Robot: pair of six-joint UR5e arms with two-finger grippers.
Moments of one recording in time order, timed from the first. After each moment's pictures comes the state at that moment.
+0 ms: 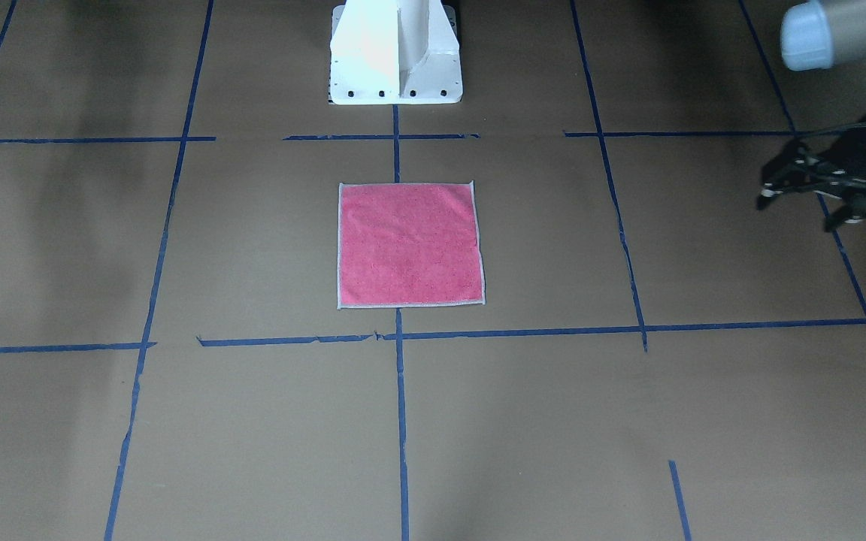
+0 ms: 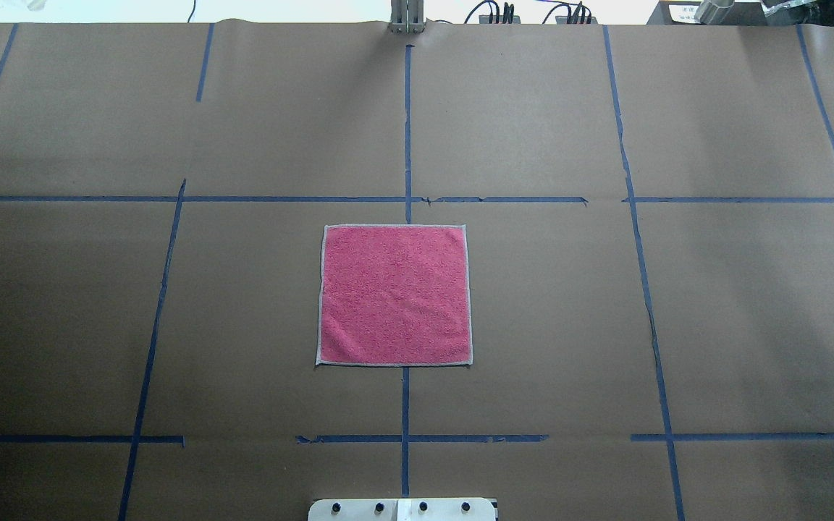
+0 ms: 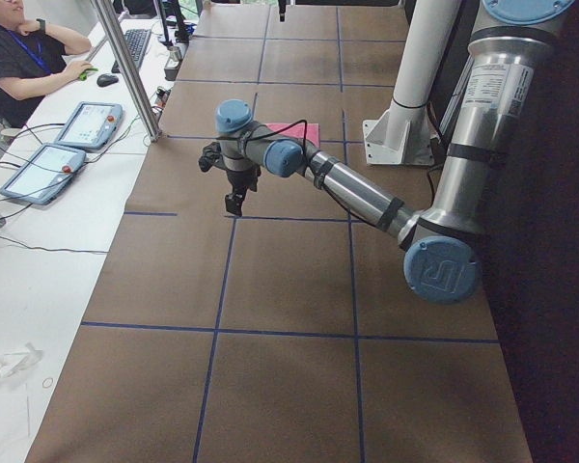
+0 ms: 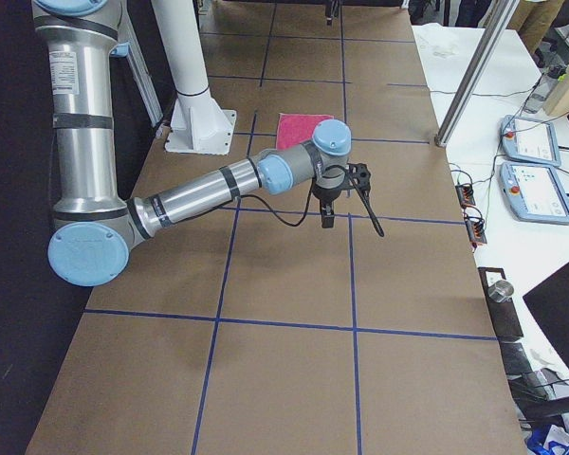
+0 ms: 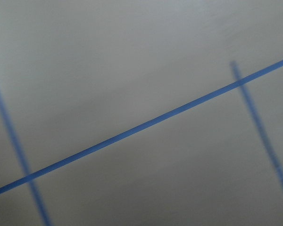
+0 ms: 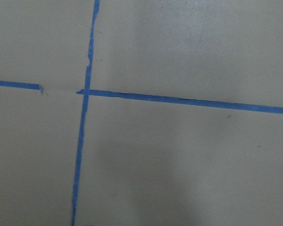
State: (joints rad) left arm -1.12 -1.79 -1.92 -1.51 -2.32 -0.34; right arm 1.21 -1.52 1.96 -1.53 2.38 0.52
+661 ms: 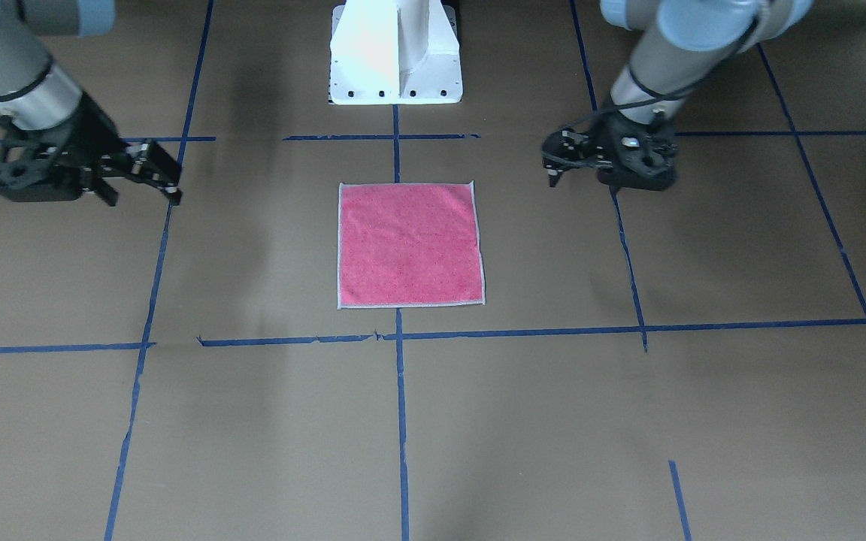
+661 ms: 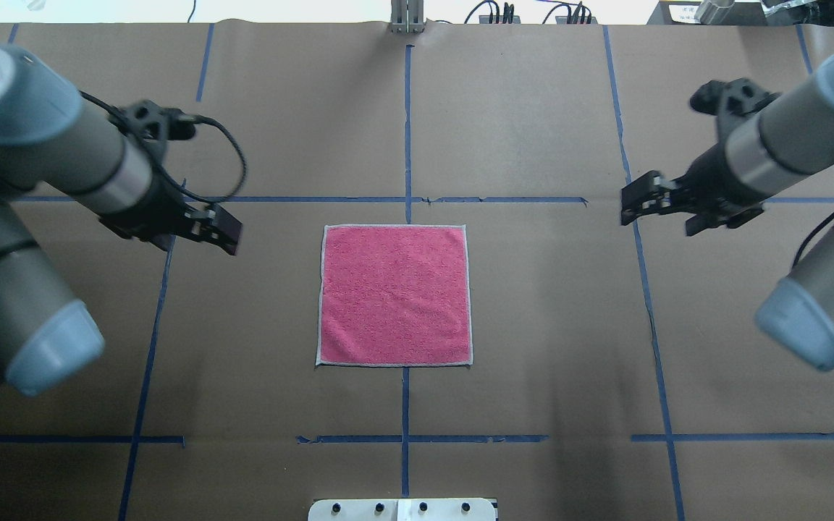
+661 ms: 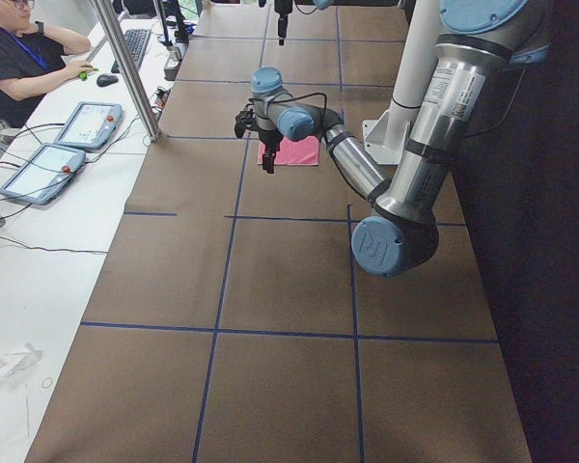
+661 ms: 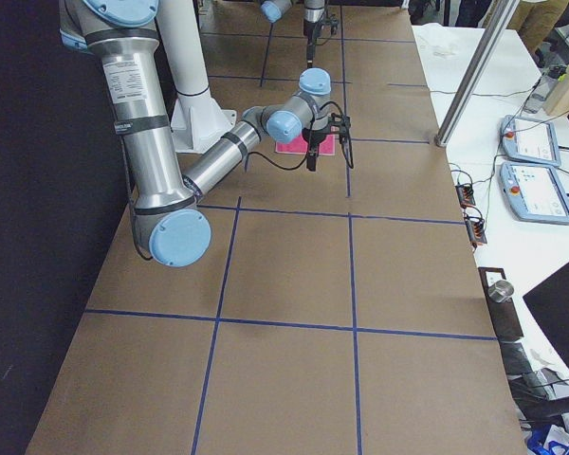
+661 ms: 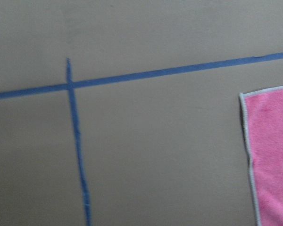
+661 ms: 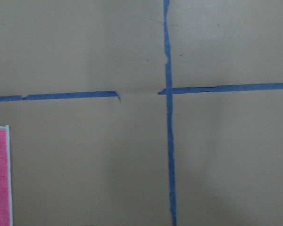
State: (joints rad) left arm -0.69 -1.98 -2.00 -1.52 -2.07 -1.05; right arm 0.81 -1.31 2.04 -1.53 2.11 1.15
